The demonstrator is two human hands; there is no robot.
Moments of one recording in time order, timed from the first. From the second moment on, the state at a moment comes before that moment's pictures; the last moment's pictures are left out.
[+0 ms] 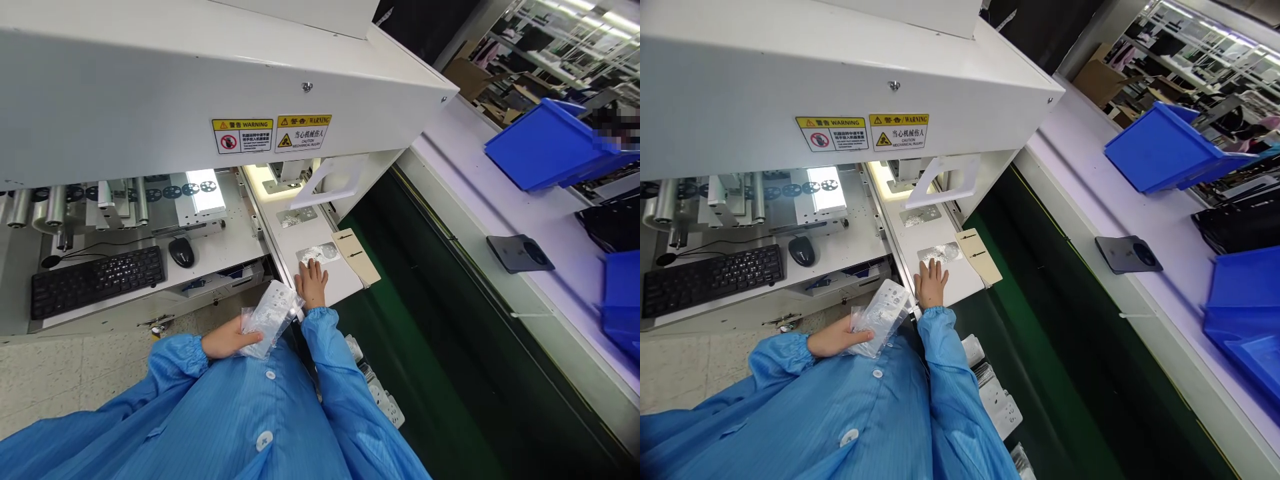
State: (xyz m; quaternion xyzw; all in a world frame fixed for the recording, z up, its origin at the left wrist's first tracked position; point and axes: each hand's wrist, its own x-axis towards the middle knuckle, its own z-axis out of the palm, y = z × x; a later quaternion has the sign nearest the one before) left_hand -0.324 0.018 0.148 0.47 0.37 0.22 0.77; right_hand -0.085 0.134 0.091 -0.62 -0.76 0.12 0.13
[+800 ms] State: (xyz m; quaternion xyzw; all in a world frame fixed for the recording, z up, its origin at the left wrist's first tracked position) left_hand -0.307 0.029 0.148 0.53 0.32 0.18 0.77; right_hand -0.087 0.162 0.134 -0.69 -0.66 0.16 0.25
